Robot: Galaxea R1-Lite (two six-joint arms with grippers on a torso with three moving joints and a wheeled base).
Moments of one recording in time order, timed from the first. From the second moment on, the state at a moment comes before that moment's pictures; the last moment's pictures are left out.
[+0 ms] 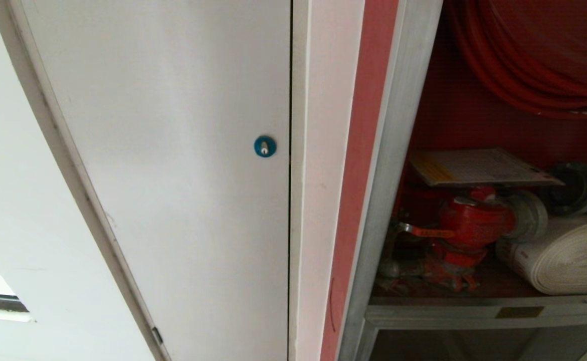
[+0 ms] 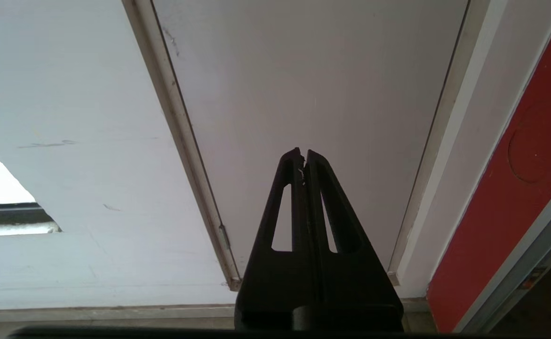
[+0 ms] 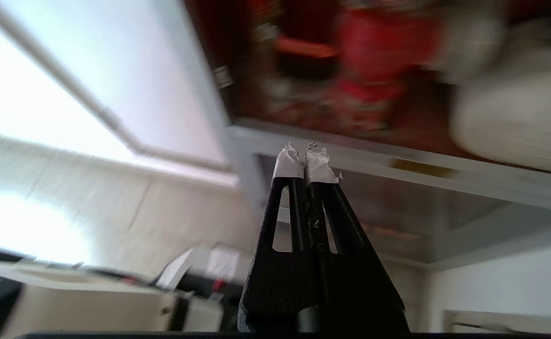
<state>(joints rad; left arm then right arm) -0.01 0.00 0.00 0.01 -0.03 0.06 0.20 0.89 -1.37 0.91 0.04 0.10</state>
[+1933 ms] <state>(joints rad) -0.01 0.00 0.00 0.01 -0.03 0.06 0.01 0.00 -0.01 -0.21 0.01 0.00</state>
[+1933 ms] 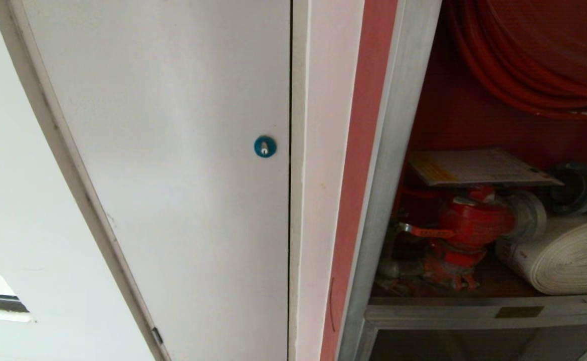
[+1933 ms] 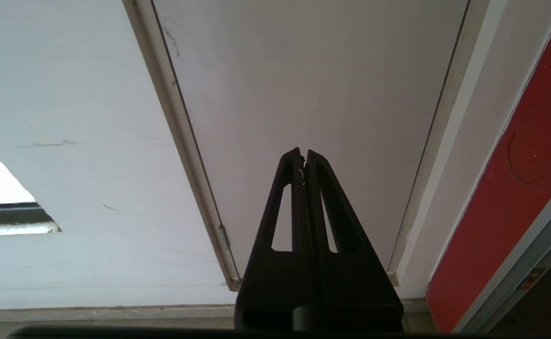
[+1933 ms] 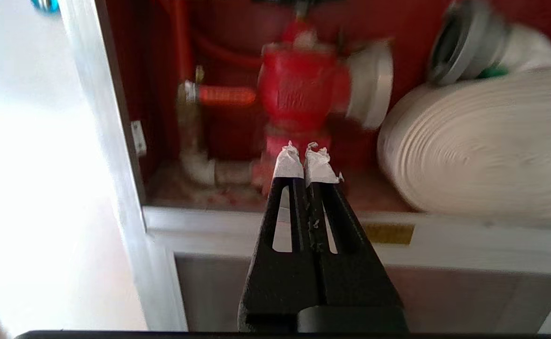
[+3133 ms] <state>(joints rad) -0.01 0.00 0.00 0.01 -0.03 0.06 0.01 0.00 0.00 -0.03 0.00 0.03</state>
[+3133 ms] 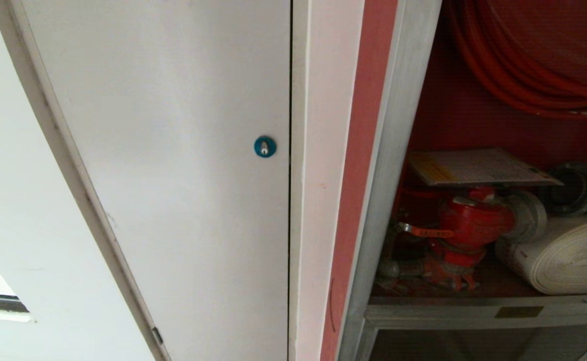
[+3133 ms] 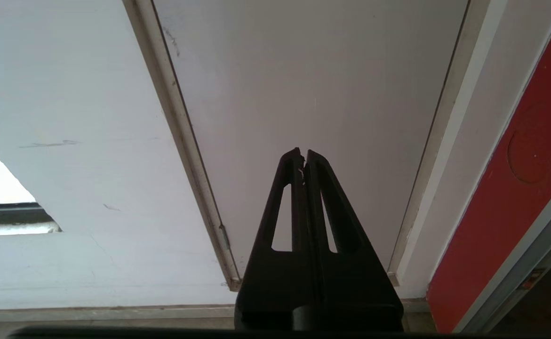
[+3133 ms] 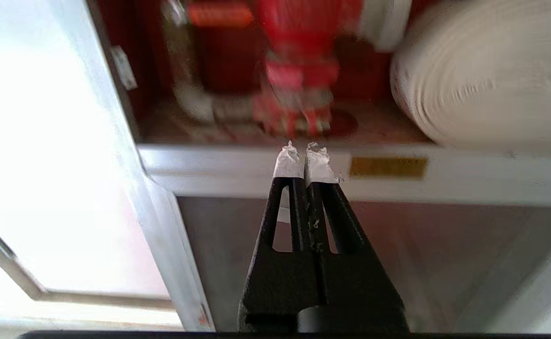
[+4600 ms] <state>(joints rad) -0.01 0.00 0.00 0.01 -0.03 0.06 0.02 0.00 0.00 0.00 0.00 0.03</state>
